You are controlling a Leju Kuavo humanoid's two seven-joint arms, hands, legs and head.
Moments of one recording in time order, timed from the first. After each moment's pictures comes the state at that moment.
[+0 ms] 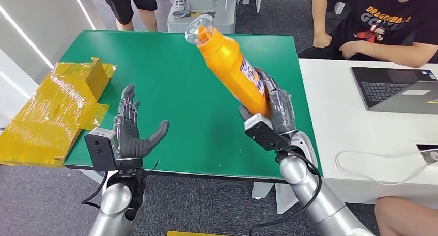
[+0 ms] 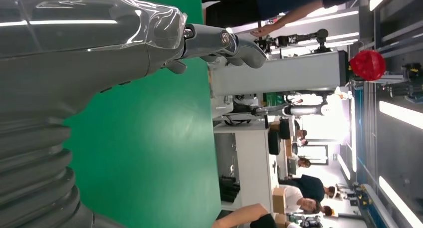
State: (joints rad) left arm -0.11 -0.18 -0.36 -1.45 -0.08 0.38 -0.48; right arm -0.57 0.01 0.65 -1.05 0.42 -0.41 -0.51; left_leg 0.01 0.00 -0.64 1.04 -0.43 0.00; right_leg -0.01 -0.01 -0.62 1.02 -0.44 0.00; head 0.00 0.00
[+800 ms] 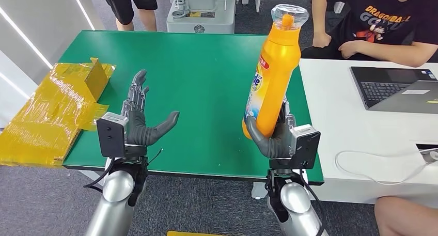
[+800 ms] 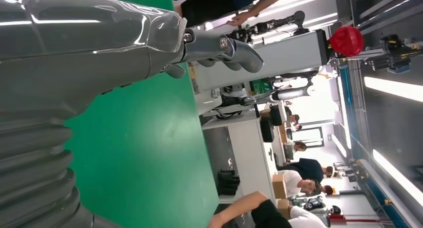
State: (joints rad) left arm -0.21 -0.18 -0.38 -1.44 -0.17 0.30 -0.41; right arm -0.29 0.13 0.54 -1.30 -0.04 -0.33 -0.52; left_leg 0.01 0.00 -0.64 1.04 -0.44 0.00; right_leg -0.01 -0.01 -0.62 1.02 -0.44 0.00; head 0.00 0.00
